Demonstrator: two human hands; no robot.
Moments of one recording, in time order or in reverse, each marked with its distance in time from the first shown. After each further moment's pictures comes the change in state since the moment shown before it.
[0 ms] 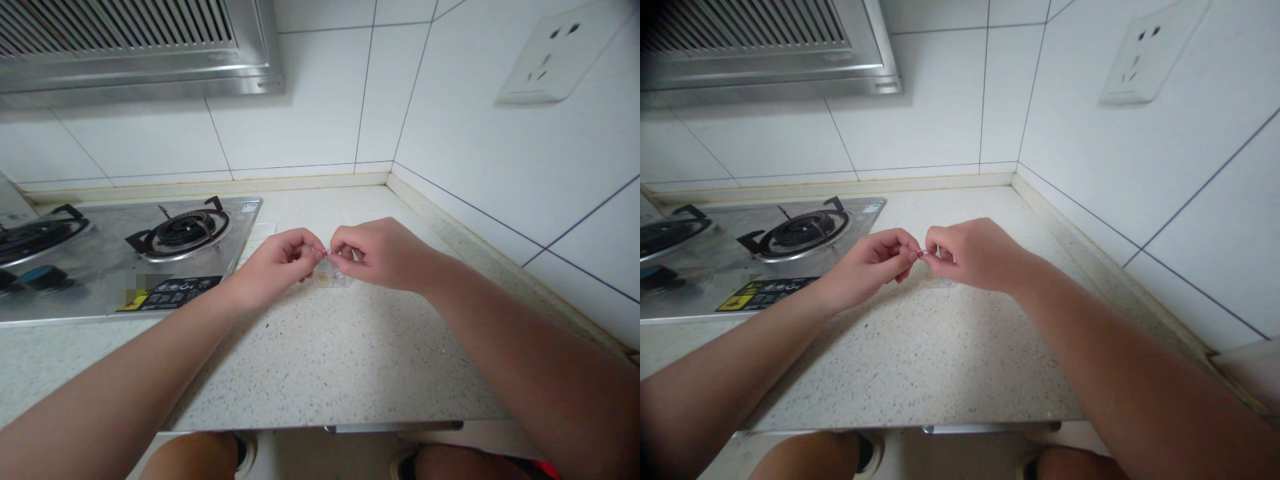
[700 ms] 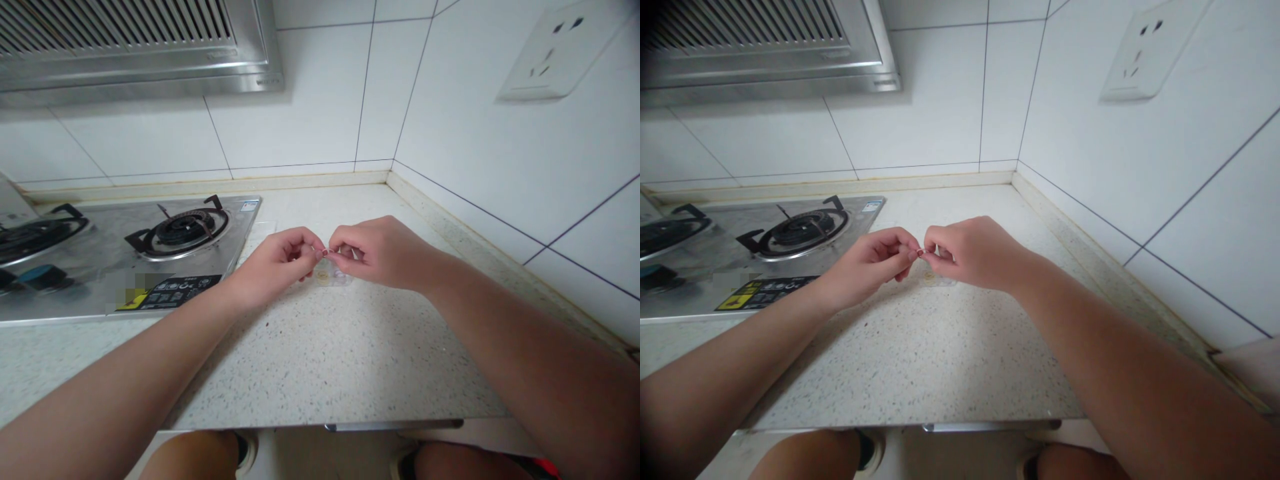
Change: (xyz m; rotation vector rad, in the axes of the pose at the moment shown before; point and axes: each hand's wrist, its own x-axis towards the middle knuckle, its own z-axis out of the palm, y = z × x) left_hand 0.000 -0.002 0.000 0.017 -0.002 0.004; right_hand 0.000 0.001 0.001 -0.006 -0.004 -0.021
